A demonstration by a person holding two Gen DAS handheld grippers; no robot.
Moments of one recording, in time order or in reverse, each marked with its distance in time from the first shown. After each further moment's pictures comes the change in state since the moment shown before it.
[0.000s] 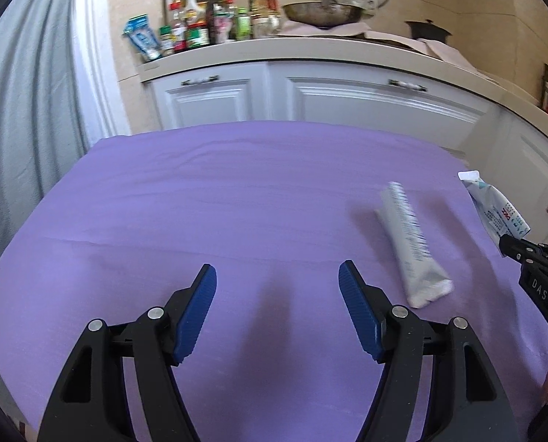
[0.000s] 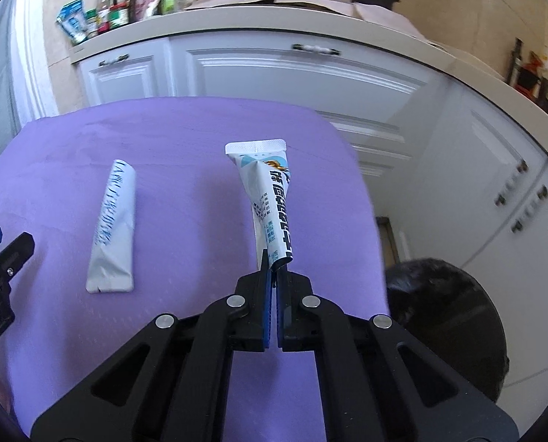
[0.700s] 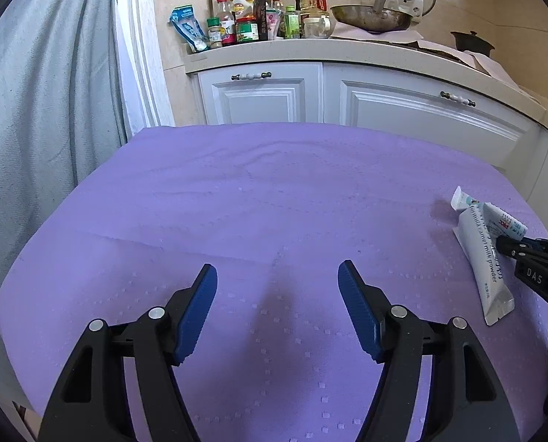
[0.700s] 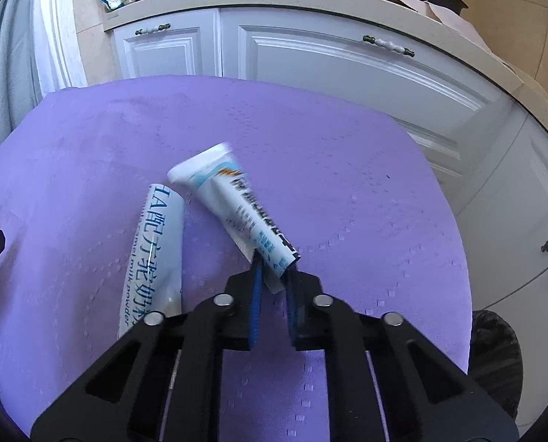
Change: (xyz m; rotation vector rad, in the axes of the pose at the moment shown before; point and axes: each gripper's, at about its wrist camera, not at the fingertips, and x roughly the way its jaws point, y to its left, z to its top) left arm 0.012 0.061 0.006 -0.079 -0.001 0.132; right arm 0.054 0.058 0.039 -0.134 0.070 0.122
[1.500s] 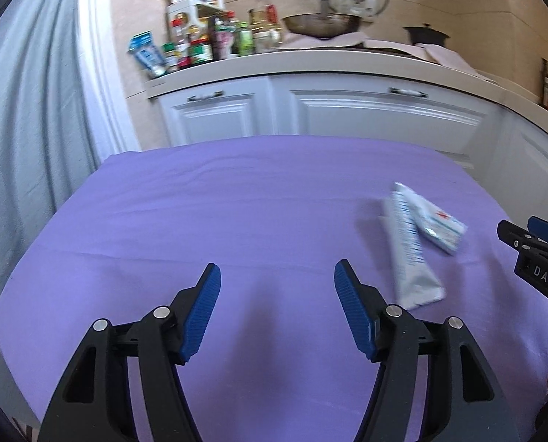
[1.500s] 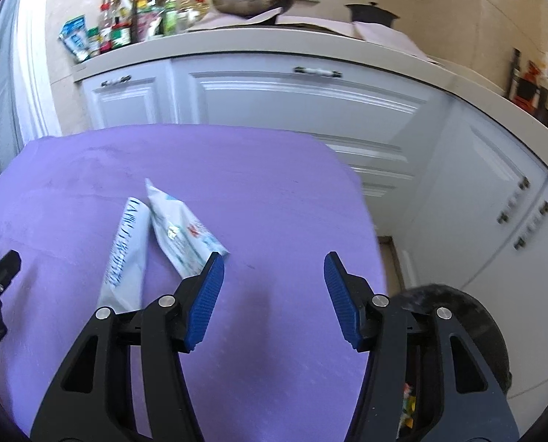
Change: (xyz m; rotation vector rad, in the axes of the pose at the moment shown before) left arm -0.025 -0.049 -0.003 0.089 -0.051 -0.067; right arm -0.053 -0.034 -0.024 0.119 -0.145 -0.106
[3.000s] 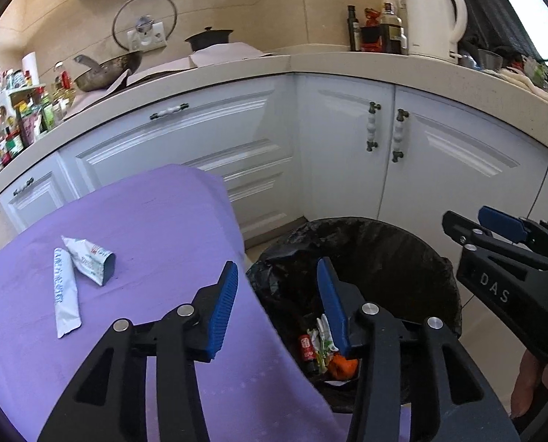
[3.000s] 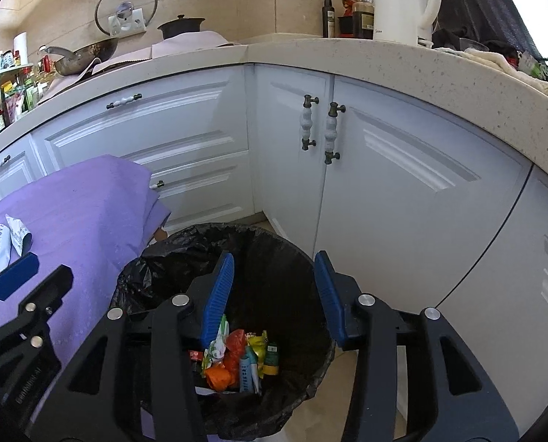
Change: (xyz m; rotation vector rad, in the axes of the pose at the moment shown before) left arm -0.080 -0.255 -0.035 0.382 -0.074 -0.492; right arm -0.111 -0.221 -0.117 0.381 -0.056 -0.348
